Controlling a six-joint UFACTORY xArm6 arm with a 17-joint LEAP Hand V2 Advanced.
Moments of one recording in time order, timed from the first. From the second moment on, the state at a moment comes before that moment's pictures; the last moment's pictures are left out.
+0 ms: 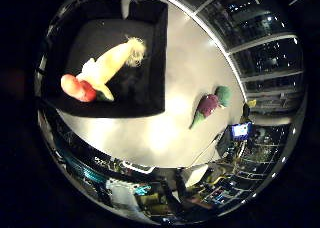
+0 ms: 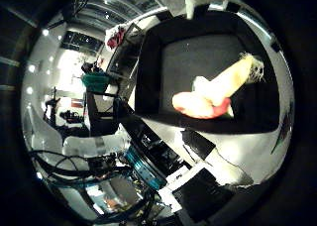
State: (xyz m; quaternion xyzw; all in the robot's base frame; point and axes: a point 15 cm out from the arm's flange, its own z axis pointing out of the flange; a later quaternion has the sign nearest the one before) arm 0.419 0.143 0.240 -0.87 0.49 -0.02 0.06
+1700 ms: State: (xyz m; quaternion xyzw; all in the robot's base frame) arm 0.545 -0.237 0.131 -0.57 0.82 0.00 0.05
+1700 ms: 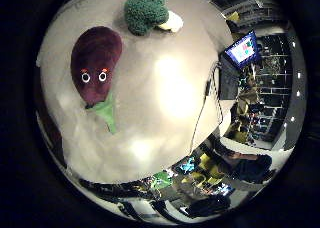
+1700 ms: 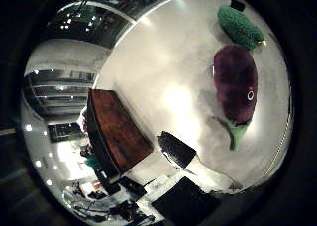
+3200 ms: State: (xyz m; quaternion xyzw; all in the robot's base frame) arm 0.535 -0.281 0.130 -0.58 0.81 0.04 0.00
